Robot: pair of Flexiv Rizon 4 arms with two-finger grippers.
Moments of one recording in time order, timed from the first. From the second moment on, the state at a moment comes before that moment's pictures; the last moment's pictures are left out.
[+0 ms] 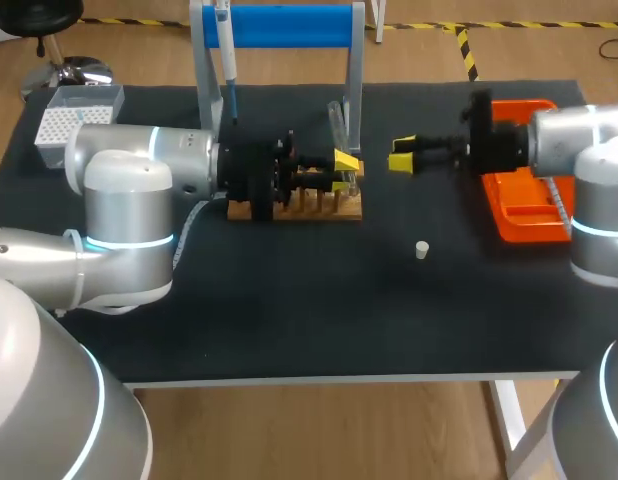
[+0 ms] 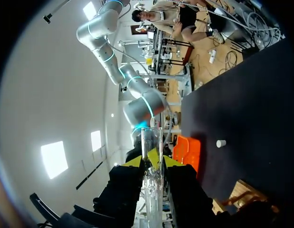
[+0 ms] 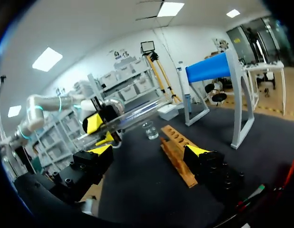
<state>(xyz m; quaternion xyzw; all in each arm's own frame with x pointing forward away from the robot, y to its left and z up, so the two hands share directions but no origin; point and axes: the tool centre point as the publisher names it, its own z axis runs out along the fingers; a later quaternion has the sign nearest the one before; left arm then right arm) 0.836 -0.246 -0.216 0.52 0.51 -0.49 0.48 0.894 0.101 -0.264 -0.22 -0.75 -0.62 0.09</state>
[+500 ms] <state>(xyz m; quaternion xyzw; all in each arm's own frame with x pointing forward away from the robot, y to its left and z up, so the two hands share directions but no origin) 0.836 -0.246 -0.216 0.52 0.51 -0.49 0.48 0.904 0.112 -0.301 -0.15 -0.80 -0.58 -0.04</state>
